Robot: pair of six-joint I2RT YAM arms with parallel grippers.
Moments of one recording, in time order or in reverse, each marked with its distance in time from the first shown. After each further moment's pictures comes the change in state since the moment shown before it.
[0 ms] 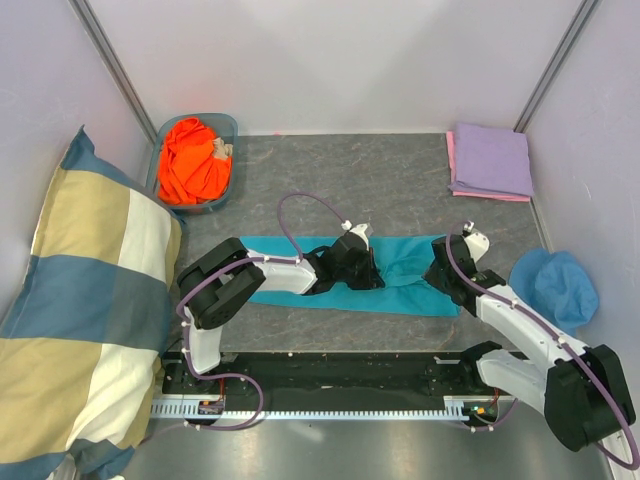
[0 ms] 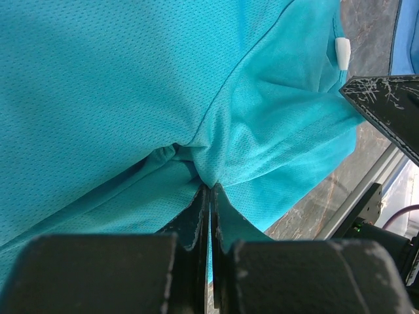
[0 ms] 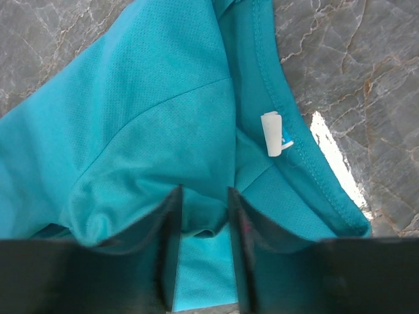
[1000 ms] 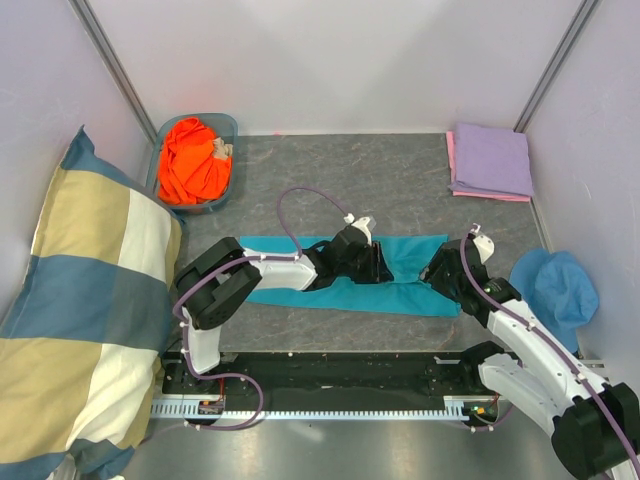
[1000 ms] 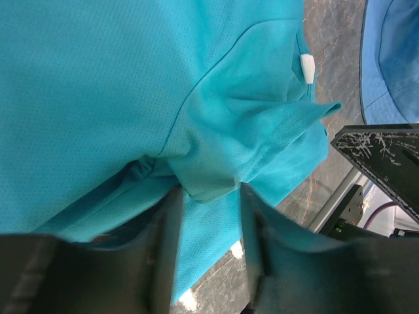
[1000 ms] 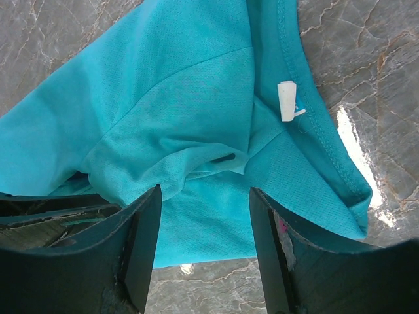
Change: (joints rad) left arm 0.011 -0.014 0.037 0.000 0.021 0.017; right arm 0.000 -0.170 0.015 -0.132 -0.097 -0.008
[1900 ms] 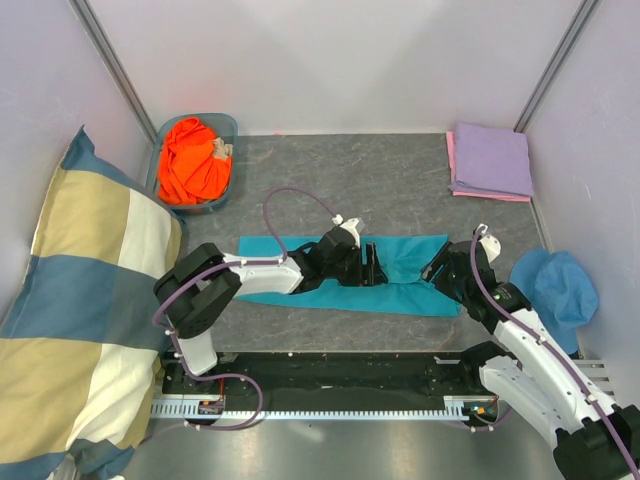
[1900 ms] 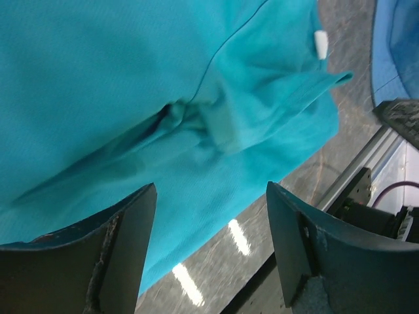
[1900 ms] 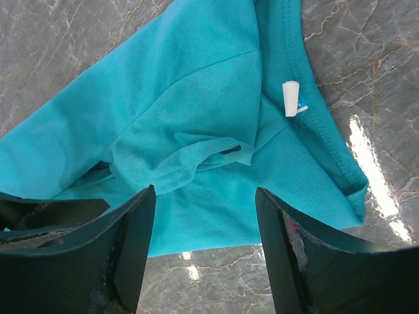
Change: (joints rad) left arm 0.024 -0.133 -0.109 -0.053 -0.001 0.026; right arm 0.000 -0.101 0.026 -0.071 -0.010 0.000
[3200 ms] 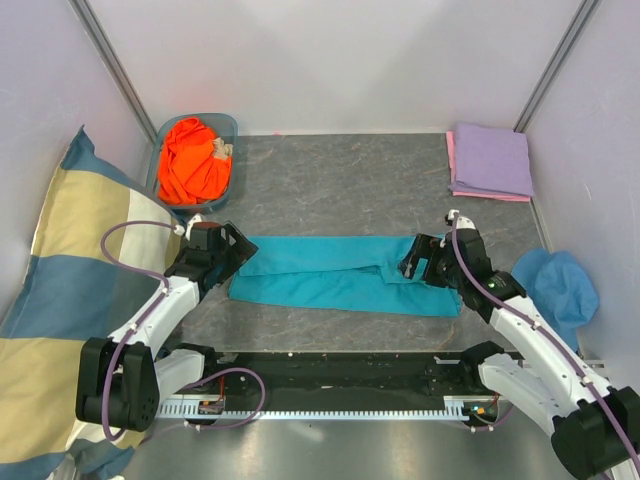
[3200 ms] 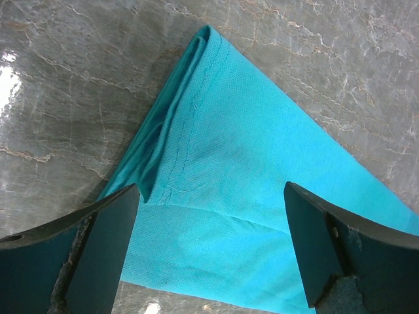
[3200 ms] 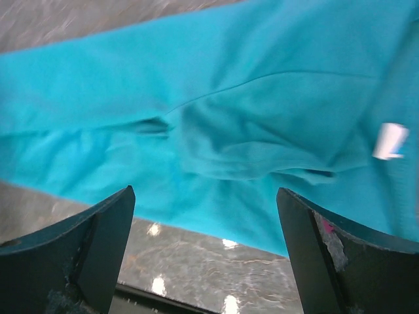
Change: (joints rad) left arm 0.775 -0.674 -0.396 -0.424 -0.183 -0.023; right arm 0.000 0.104 0.035 0.148 -0.305 -0.291
